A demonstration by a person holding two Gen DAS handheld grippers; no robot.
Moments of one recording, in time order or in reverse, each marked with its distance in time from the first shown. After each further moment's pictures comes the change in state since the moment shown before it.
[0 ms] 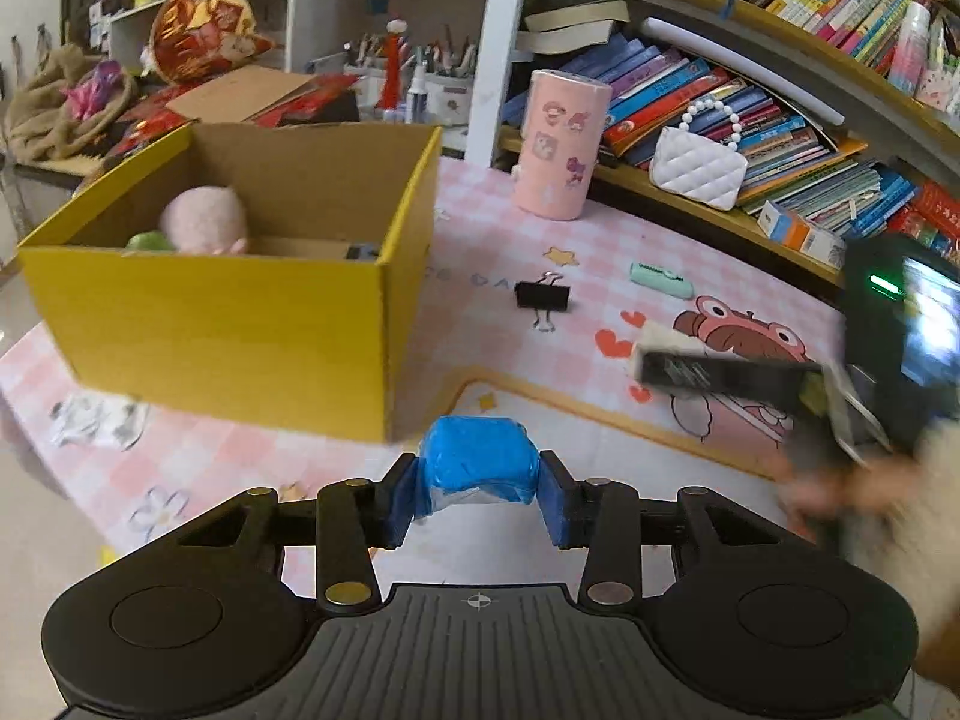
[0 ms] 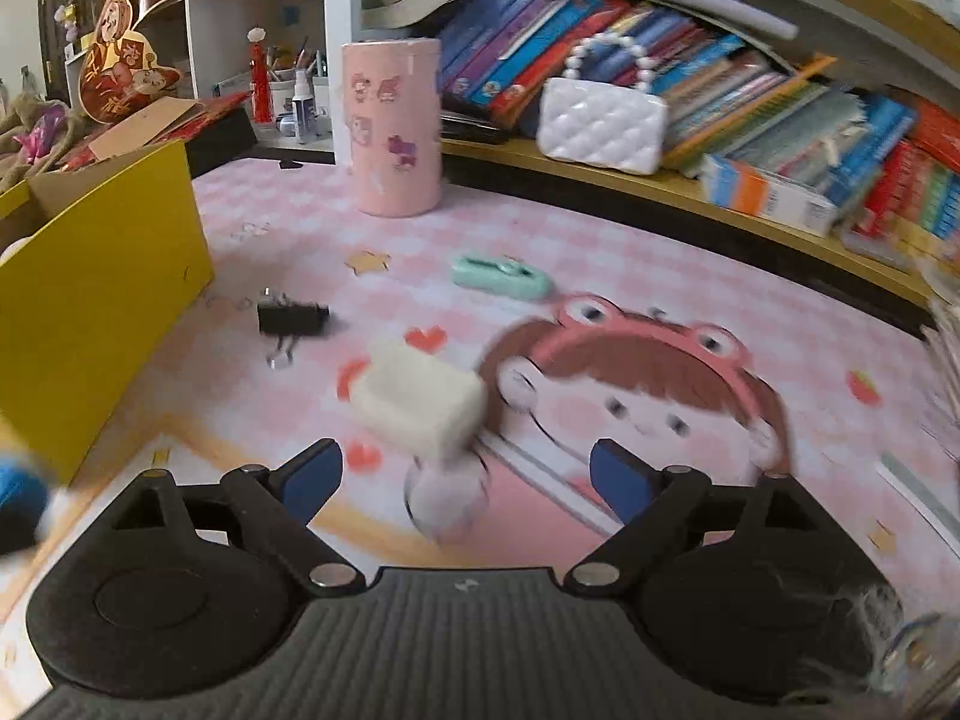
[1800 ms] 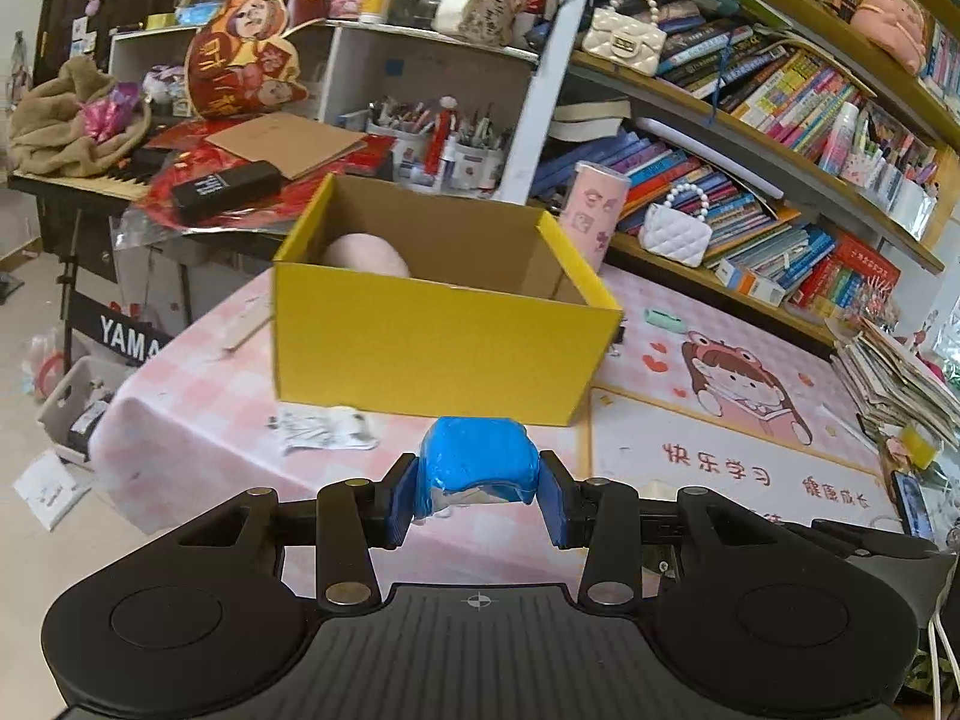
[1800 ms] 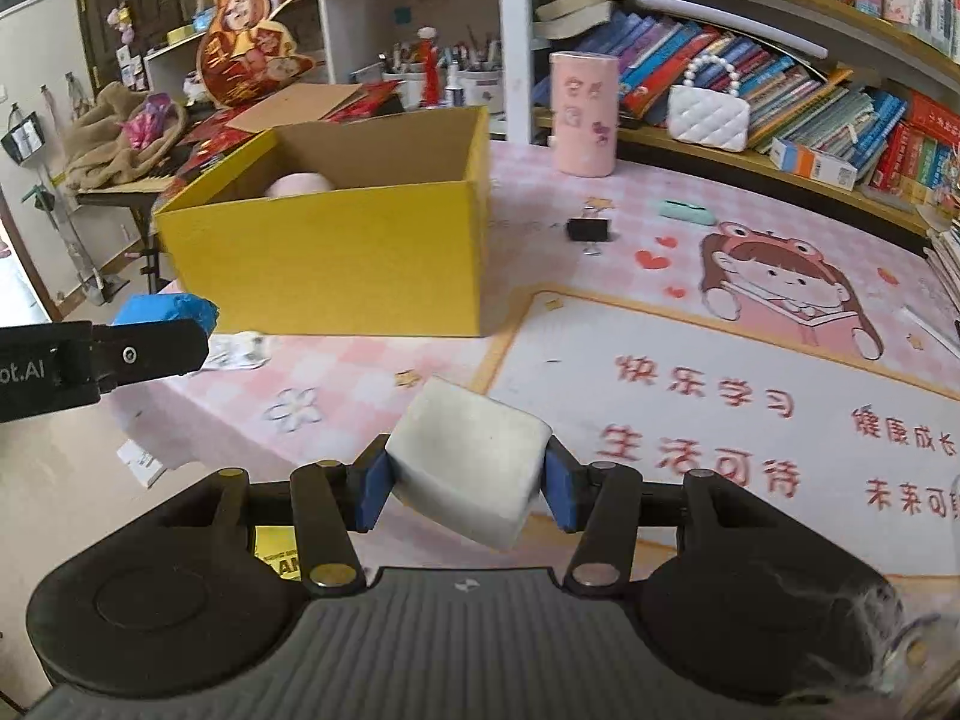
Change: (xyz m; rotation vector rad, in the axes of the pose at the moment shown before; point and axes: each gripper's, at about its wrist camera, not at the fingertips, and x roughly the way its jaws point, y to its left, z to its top) left arm -0.105 0.198 -0.020 0.032 -0.107 -0.198; right arm -0.180 0.231 -0.092 0.044 0.014 0.042
